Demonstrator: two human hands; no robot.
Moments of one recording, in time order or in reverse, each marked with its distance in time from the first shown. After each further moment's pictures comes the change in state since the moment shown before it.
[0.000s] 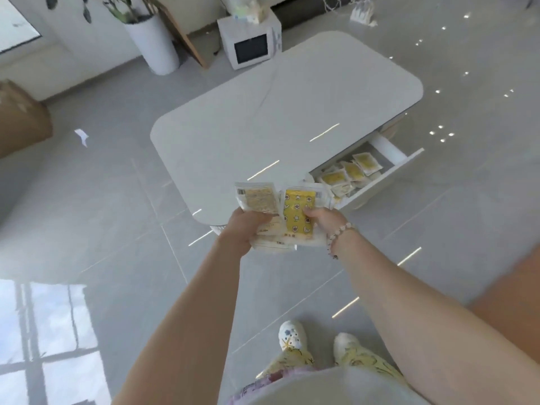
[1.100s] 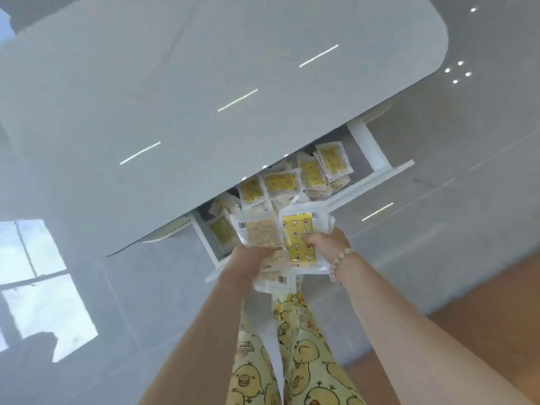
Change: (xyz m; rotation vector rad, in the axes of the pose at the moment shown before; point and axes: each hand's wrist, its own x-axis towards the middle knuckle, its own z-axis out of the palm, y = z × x) left_hand 0.273 -0.020 0.253 -0.067 0.106 -0.490; right_hand 0.303 -0.093 -0.199 -0.429 0.054 0.323
